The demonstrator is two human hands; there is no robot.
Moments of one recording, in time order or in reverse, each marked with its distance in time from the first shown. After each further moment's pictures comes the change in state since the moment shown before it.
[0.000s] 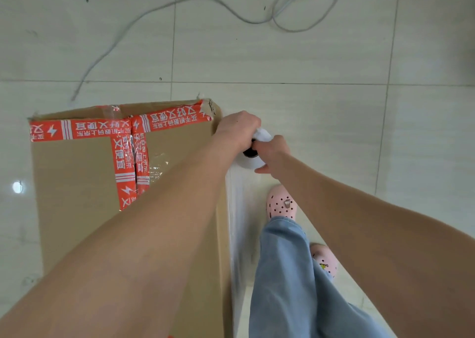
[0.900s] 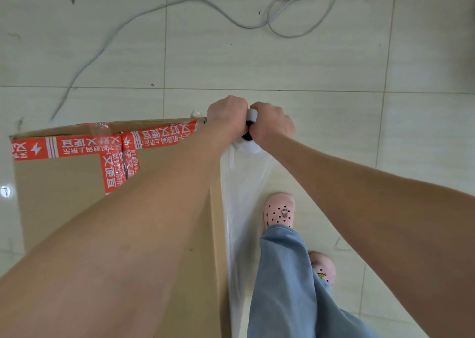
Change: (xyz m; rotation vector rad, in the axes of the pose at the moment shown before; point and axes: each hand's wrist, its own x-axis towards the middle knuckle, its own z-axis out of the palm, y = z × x) left_hand 0.046 -0.020 -0.034 -0.001 0.055 -0.205; right_hand 0.019 -0.069 -0.020 -0.614 0.248 -0.468
